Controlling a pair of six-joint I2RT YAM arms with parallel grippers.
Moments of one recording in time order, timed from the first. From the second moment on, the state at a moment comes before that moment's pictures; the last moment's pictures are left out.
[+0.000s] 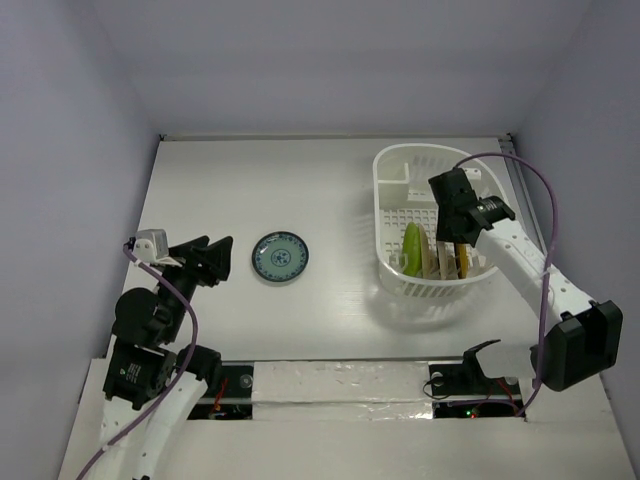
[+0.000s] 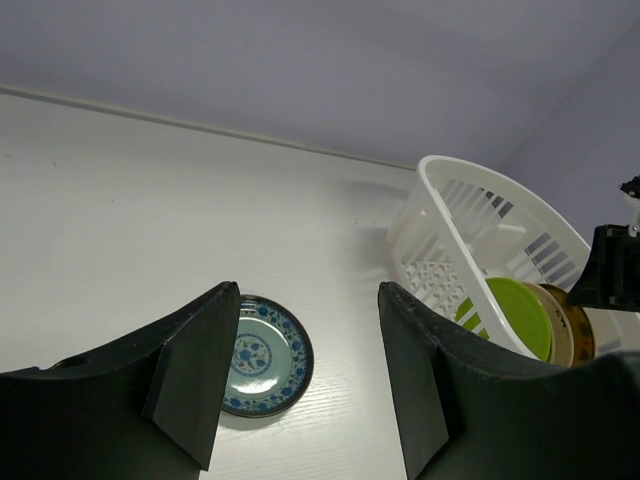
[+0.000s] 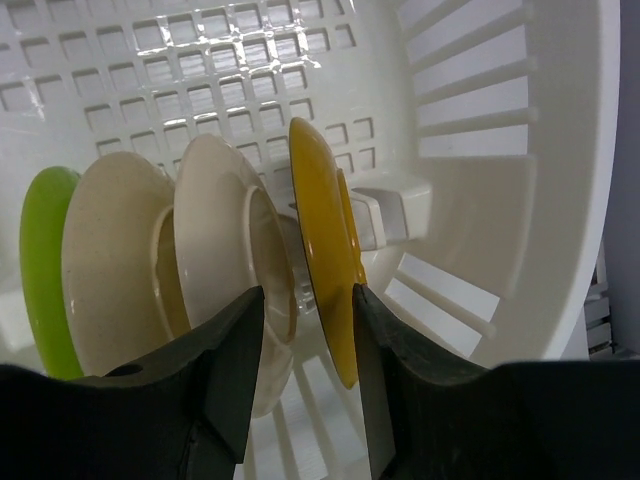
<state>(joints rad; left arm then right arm) -0.32 0.25 0.70 -0.38 -0.06 -0.42 0.37 1.30 1.18 -0.91 0.56 0.41</state>
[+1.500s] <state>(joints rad) -0.36 0.20 0.70 -0.39 -0.08 -0.42 0.31 1.42 1.65 -1.27 0.73 0.38</state>
